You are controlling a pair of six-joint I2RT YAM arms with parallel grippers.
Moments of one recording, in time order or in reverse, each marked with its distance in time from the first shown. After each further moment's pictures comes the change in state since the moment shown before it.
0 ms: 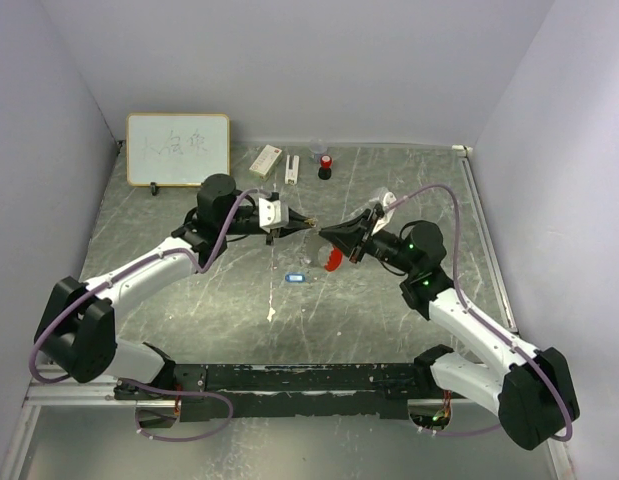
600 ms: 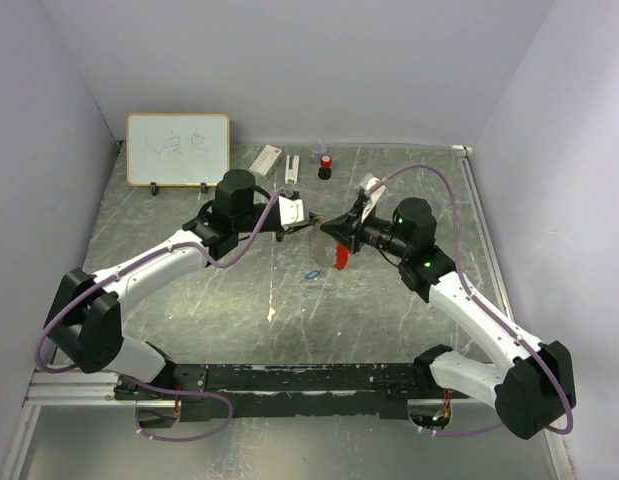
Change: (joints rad) left arm -0.079 0.057 0.111 -0.176 -0.178 0.121; right arm 0.006 0.056 0.216 -0.429 0.074 -0.180
